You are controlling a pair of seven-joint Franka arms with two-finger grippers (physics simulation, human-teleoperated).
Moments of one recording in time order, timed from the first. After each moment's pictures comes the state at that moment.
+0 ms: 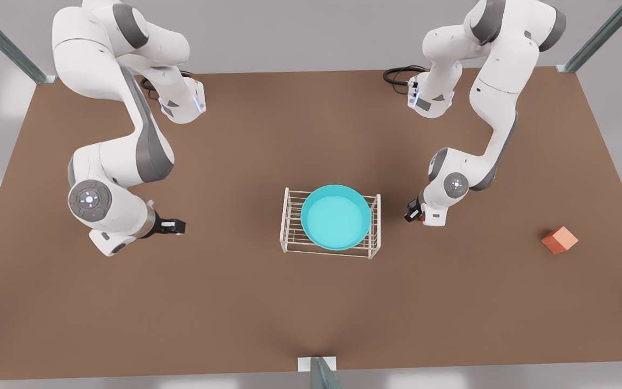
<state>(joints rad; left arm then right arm) 0.12 0.43 -0.36 -2.25 0.13 2.52 -1.04 -0.02 0.47 0.31 -1.27 -0.17 1.55 0.30</state>
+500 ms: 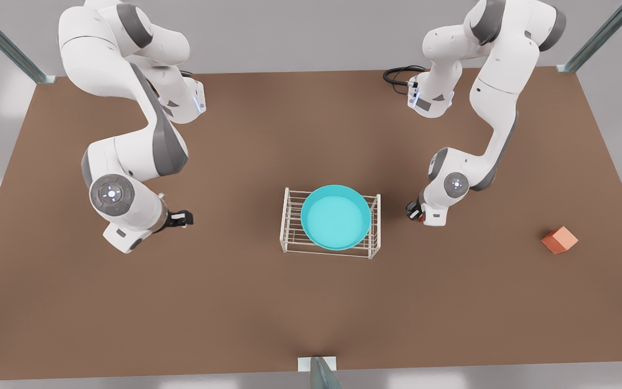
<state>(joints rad) 0.12 0.43 -0.36 -2.25 0.13 2.53 -1.04 0.02 0.48 0.34 -1.23 -0.22 1.50 0.21</state>
